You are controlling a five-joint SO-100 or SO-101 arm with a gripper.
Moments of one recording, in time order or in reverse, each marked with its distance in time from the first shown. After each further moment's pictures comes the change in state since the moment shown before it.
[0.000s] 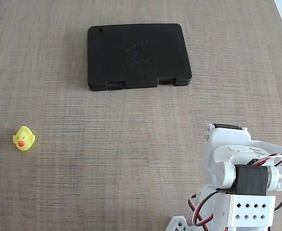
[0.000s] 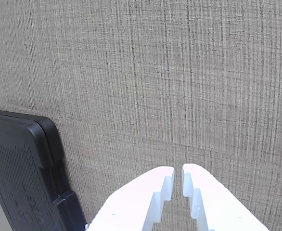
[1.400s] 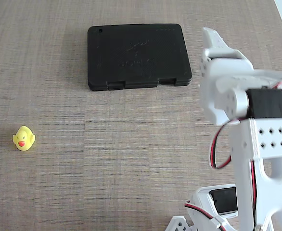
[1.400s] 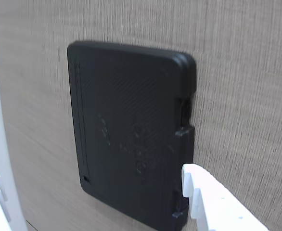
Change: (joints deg) arm -12.4 -48.0 -40.6 -9.4 -0.4
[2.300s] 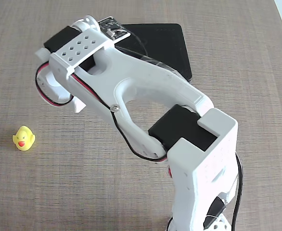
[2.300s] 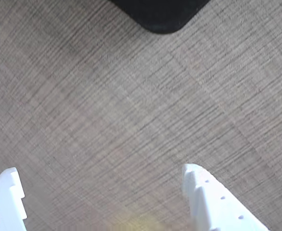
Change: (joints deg) arm -40.3 -73.8 -54.9 9.0 -0.5
